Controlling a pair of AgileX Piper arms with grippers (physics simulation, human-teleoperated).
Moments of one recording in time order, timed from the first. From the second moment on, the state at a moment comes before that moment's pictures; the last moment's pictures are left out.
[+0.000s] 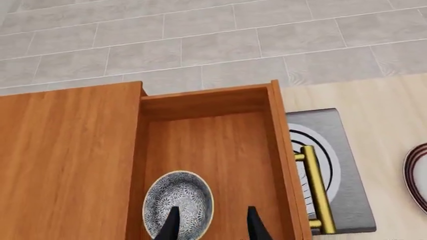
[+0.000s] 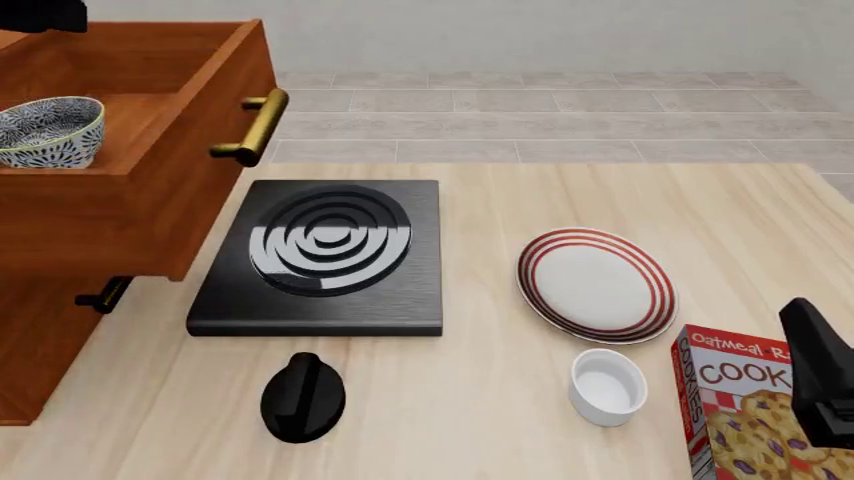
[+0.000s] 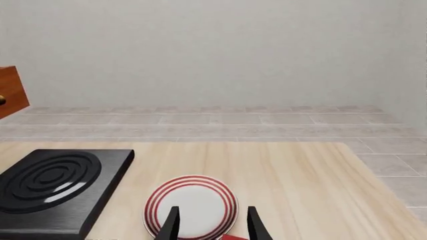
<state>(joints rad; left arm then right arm) 0.02 1.24 -1.49 0.93 0.13 0.03 0.00 -0.04 0.02 0.02</state>
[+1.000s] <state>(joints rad) 0.08 1.34 -1.35 0.86 0.16 0.02 0.00 -0.04 0.02 0.02</state>
